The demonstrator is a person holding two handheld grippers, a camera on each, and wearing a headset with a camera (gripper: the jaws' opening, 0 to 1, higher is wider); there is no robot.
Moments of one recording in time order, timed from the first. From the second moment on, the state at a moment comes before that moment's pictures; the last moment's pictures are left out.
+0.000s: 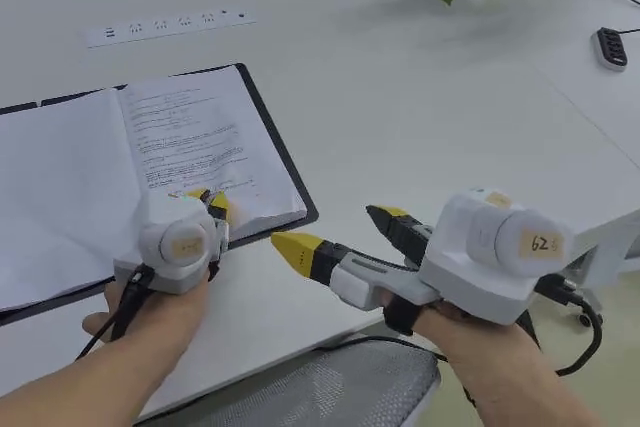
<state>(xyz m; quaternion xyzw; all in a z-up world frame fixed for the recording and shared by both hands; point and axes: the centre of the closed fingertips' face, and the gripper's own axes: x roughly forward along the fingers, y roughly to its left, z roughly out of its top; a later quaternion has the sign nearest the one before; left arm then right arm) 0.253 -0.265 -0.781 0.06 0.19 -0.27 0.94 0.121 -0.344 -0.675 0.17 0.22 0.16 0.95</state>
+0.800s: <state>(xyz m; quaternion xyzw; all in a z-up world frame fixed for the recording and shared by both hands) 0.255 -0.263 -0.780 0.00 0.20 -0.25 0.95 0.189 -0.308 -0.742 0.22 0.30 0.20 0.91</state>
